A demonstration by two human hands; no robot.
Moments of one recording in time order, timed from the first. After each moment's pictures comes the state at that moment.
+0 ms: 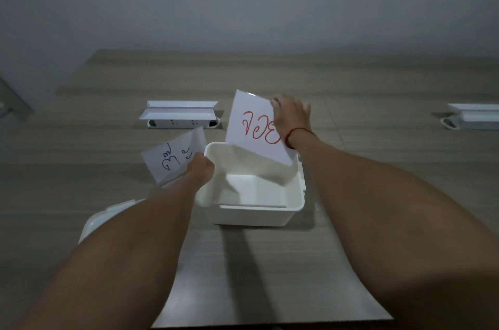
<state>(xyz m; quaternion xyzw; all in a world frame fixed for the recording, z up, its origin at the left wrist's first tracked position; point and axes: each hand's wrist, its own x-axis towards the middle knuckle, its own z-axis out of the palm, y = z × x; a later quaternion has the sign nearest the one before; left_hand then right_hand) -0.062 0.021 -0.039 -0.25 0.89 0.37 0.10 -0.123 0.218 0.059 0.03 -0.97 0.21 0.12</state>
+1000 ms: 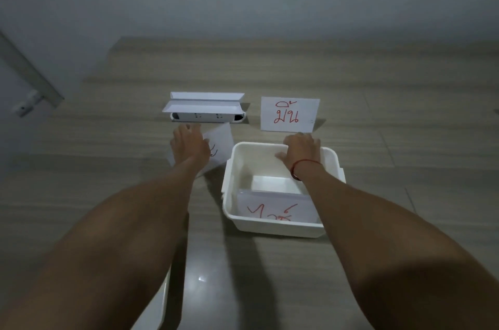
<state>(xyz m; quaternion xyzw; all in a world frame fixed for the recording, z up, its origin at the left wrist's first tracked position) -0.101 -0.054 -0.031 -0.22 0.97 0.12 -0.05 -0.122 0.173 -0.031 0.03 -1.00 0.07 -0.01</state>
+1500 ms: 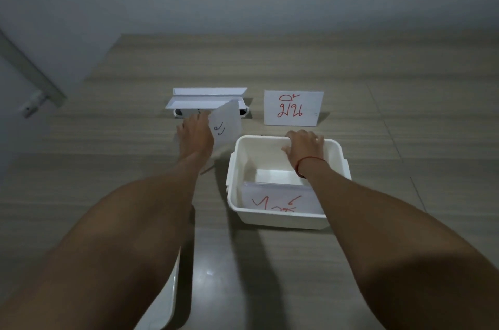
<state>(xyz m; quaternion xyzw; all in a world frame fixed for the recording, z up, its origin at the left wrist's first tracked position) -0.106 -0.055 -0.025 -0.15 0.98 0.07 -0.12 -0.119 0.171 -0.045 0.04 -1.00 0.06 -0.01</state>
